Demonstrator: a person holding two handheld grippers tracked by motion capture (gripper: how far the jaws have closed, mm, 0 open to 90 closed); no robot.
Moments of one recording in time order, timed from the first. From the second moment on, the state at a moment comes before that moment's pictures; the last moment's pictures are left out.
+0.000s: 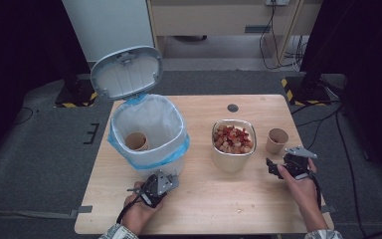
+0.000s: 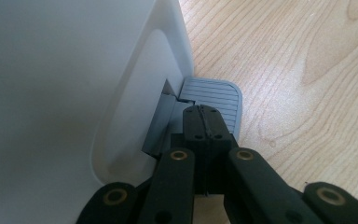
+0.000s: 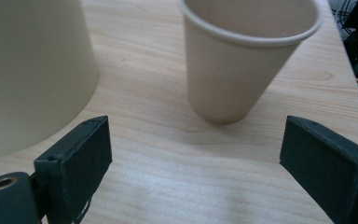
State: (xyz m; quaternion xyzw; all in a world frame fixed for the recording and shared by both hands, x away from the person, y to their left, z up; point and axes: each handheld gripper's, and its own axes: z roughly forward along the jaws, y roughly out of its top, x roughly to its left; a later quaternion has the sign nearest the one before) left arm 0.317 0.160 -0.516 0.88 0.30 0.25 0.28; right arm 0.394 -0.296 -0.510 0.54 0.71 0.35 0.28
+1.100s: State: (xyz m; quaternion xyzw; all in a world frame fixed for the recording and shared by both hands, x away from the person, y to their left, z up) left arm 0.317 0.159 -0.516 0.88 0.30 0.25 0.28; right arm 0.436 -0.306 -0.500 0.55 0.70 0.37 0.28
